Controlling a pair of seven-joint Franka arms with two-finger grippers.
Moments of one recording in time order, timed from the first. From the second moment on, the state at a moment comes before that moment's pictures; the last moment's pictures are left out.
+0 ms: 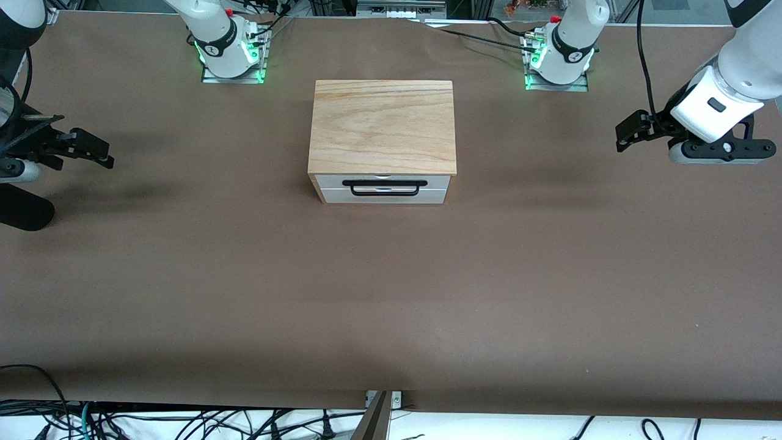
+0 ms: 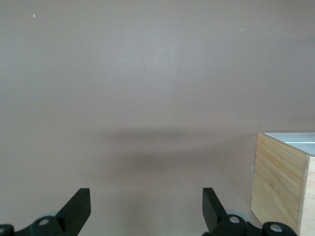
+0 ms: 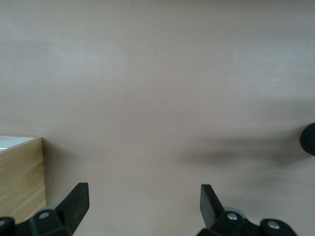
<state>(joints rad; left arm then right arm) -0.06 -0.04 -0.06 -1.71 -0.01 1.59 -0.14 0.00 0.03 -0.04 -1.67 0.02 1.68 -0.08</state>
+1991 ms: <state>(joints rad) -0.07 0.35 -0.07 -1.78 -0.89 1.91 0.11 0.16 0.60 -0.03 -1.78 1.28 1.55 -0.83</state>
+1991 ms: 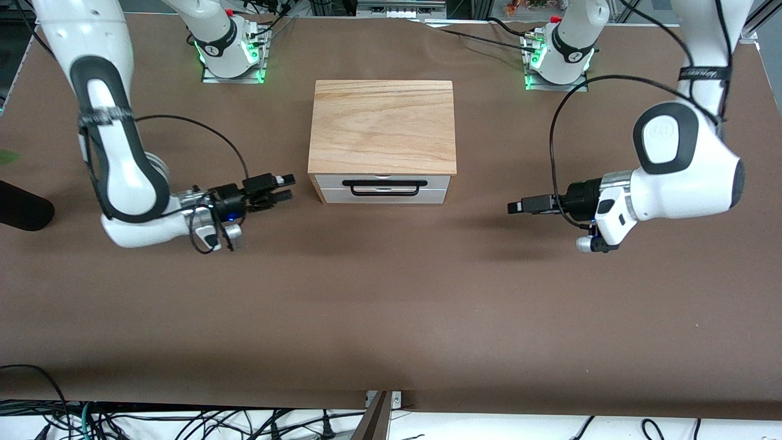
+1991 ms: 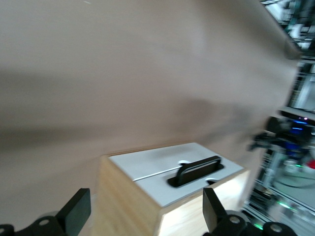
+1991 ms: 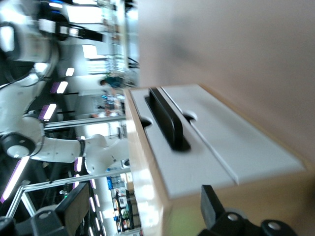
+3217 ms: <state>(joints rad) -0.23 0.60 -0.12 -1.97 -1.79 1.91 1.04 0.33 0.69 -0.03 -1.89 1.63 1.67 -1.02</state>
